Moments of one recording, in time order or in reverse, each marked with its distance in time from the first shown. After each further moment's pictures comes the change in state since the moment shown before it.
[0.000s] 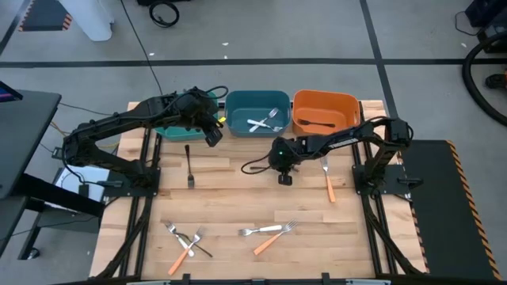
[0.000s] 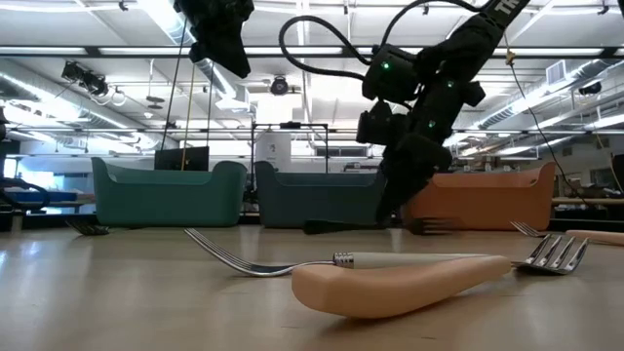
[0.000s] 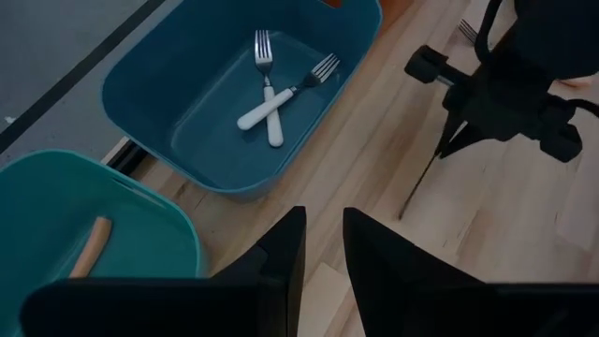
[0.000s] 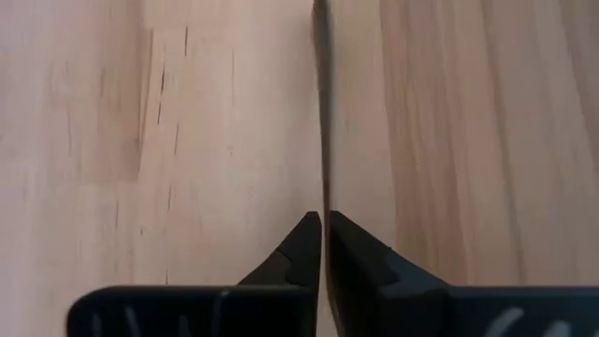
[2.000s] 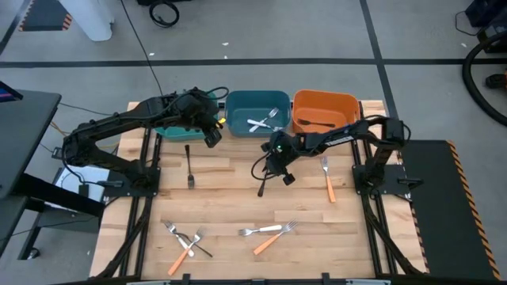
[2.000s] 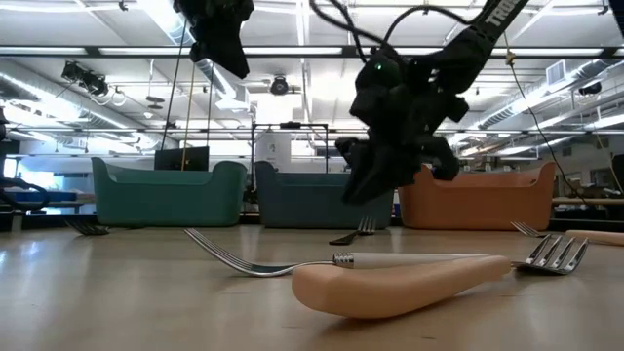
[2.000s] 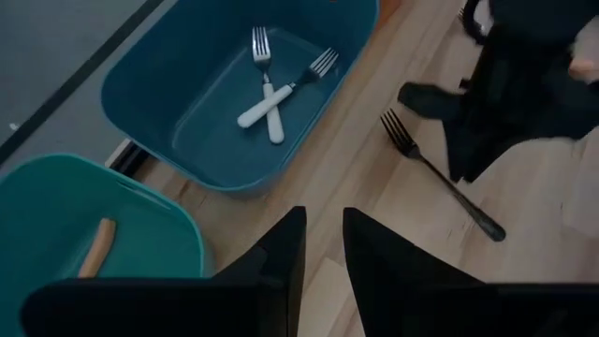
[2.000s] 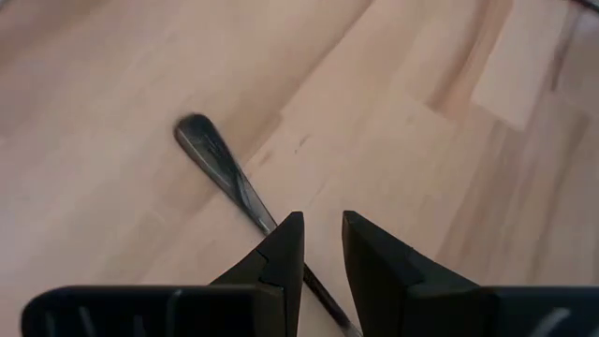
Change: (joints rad) left arm 0.000 -0.001 0.001 -0.011 0.001 0.029; right arm -0.051 0.049 0.004 0.218 -0.326 -0.625
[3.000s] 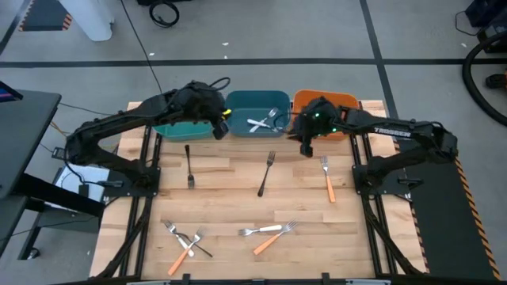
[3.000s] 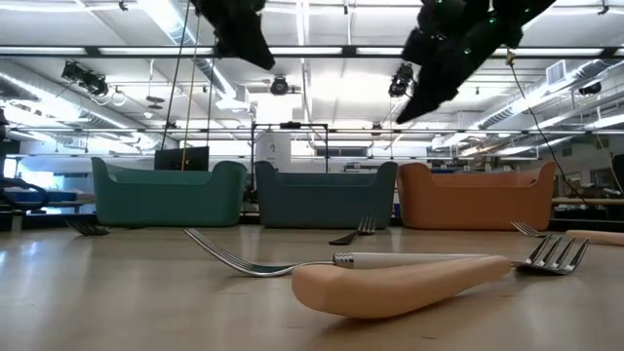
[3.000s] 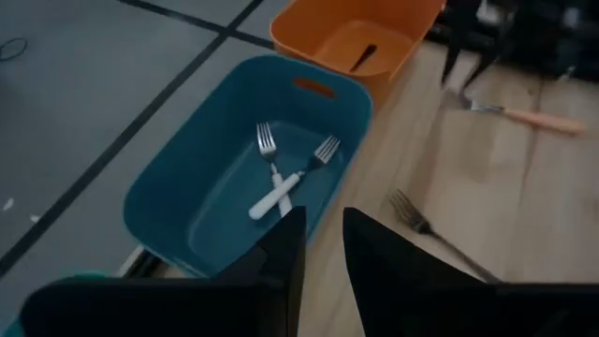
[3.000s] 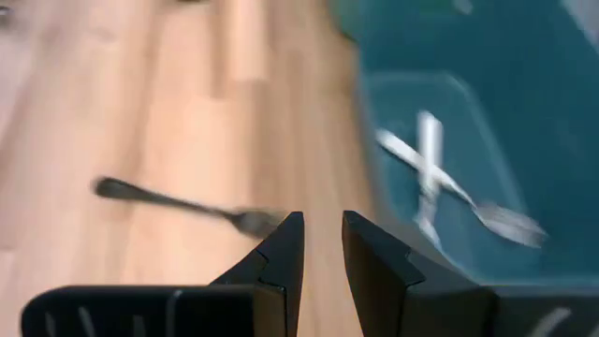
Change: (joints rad) left arm 0.030 0.029 -0.001 0.232 0.000 0.136; right arm -0.202 -0.549 0.000 -0.418 0.189 0.441
